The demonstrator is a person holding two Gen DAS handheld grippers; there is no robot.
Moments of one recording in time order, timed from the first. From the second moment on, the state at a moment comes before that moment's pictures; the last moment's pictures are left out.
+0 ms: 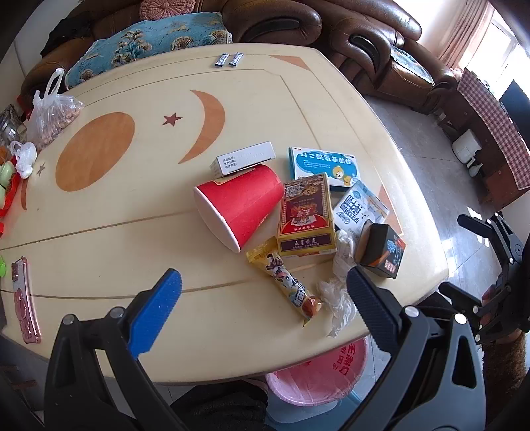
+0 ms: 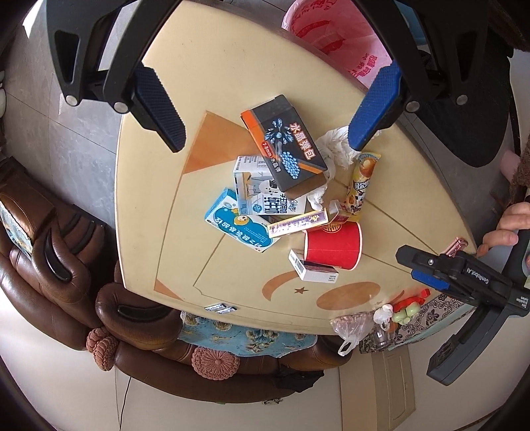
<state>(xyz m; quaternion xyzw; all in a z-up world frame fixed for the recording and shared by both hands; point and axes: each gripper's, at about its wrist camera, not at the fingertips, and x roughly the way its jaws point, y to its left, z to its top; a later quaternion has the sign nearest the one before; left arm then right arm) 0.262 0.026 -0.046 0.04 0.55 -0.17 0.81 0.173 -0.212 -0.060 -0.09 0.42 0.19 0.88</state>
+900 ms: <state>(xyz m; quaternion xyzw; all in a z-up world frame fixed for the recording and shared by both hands) 0.338 0.035 -0.119 -0.04 0.60 -0.16 0.79 0.204 -0.194 -0.125 -0.15 0.47 0.22 0.84</state>
